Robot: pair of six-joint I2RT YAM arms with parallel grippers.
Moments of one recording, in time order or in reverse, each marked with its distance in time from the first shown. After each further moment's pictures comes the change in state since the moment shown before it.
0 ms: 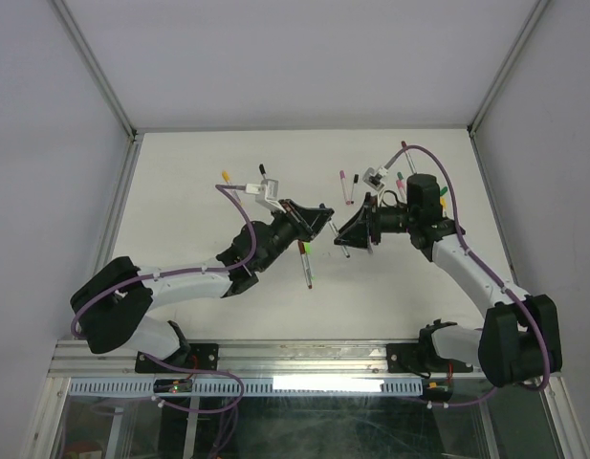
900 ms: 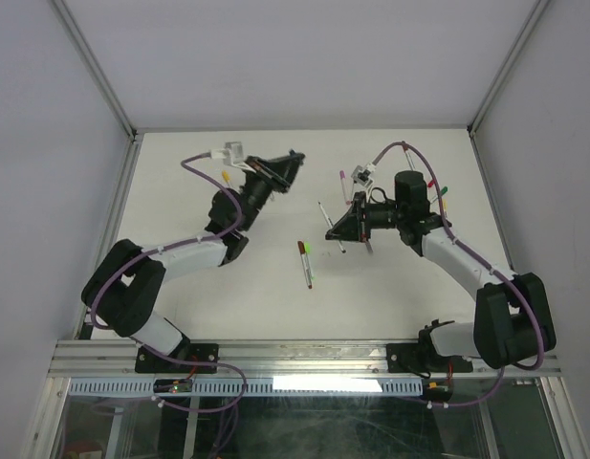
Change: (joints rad) left arm 0.231 0.113 0.070 0.290 0.214 0.099; right arm 0.047 0.095 0.012 0.169 0.024 0.113
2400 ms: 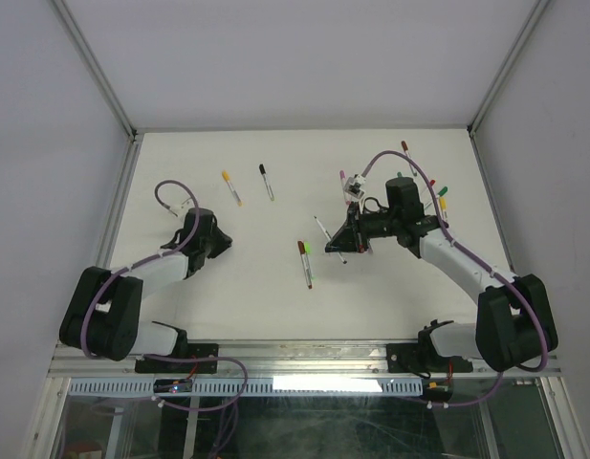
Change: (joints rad) left arm 0.437 -0.220 -0.275 -1.003 -0.092 -0.081; right arm 0.058 -0.003 0.006 -0.232 0.040 -0.186
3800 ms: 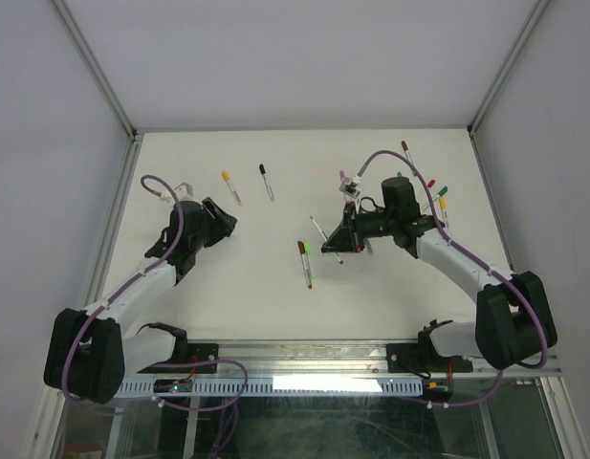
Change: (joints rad) left arm 0.000 -0.166 0.109 -0.127 0.018 0.053; right arm 0.027 0.015 0.005 0.026 0.009 0.034
